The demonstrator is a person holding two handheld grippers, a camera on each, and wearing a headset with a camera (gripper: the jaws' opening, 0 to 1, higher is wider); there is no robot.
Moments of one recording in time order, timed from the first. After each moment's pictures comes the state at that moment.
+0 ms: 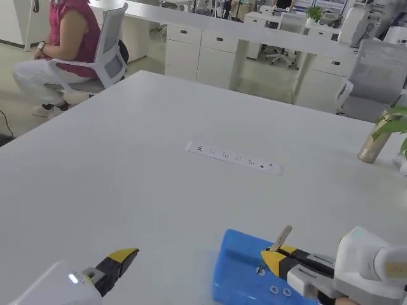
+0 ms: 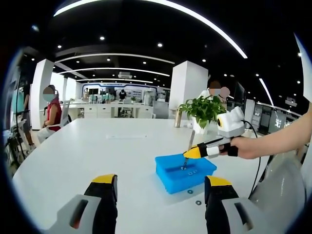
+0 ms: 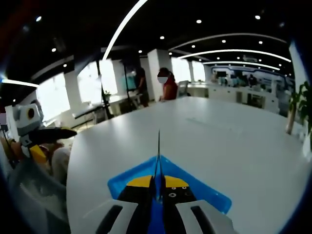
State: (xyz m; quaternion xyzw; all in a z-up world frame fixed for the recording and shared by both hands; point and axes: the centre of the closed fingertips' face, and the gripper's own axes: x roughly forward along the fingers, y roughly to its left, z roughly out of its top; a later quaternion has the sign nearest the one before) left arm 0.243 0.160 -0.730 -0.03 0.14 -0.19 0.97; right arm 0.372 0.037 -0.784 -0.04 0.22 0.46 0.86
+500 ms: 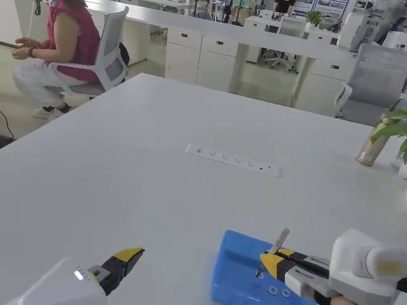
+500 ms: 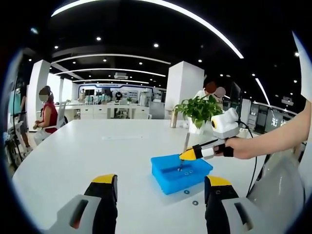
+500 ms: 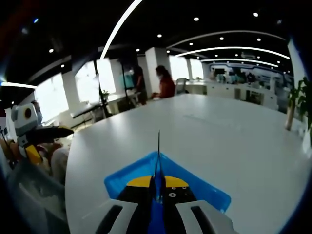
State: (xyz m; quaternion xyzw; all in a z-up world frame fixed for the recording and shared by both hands) left arm 0.242 0.153 -0.729 -0.02 0.14 -0.21 0.97; right arm 0.371 0.033 -0.790 -0.04 0.24 0.45 0.86
